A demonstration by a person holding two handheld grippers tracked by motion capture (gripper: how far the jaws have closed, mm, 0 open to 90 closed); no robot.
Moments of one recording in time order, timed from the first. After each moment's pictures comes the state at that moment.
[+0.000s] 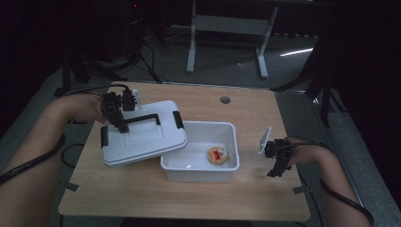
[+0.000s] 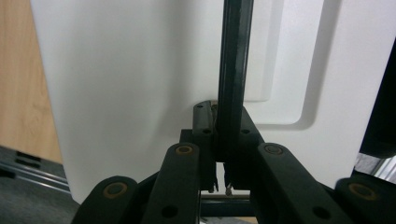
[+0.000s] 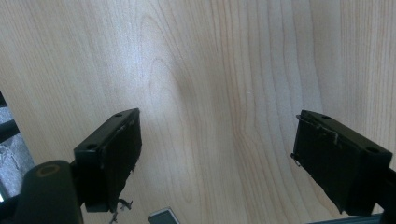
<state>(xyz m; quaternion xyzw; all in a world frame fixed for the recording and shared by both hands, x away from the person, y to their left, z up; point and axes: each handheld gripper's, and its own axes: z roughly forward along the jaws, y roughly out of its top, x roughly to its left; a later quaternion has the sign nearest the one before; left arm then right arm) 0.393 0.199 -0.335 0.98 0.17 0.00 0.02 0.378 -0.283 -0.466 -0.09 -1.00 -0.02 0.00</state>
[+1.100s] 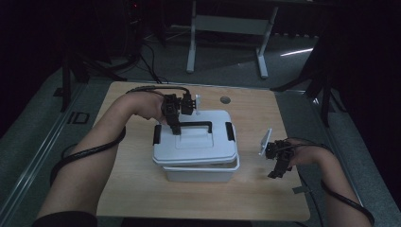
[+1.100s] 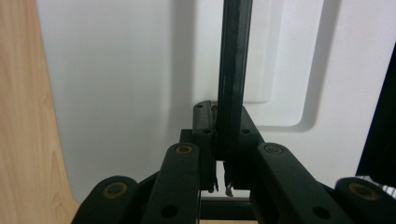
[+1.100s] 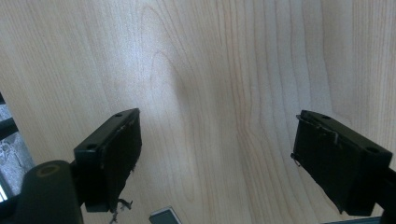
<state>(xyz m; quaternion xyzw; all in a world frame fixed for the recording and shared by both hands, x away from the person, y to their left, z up) 0.405 0.053 -0.337 1.00 0.05 -0.02 0.04 0.377 -0.287 -0.471 -0.09 -1.00 -0.01 0.01</state>
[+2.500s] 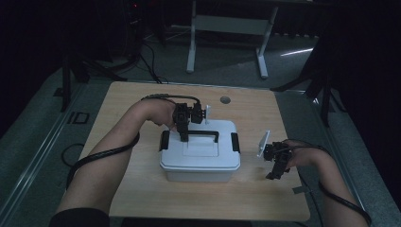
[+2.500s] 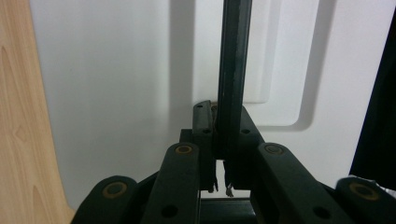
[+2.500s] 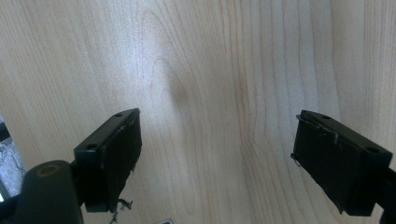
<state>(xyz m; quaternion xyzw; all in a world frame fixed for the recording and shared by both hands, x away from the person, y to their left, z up) 0.412 0.031 -0.370 1.00 0.03 -0.04 0.02 0.377 -0.283 -0.479 -0.08 -1.00 -0.02 0.01</state>
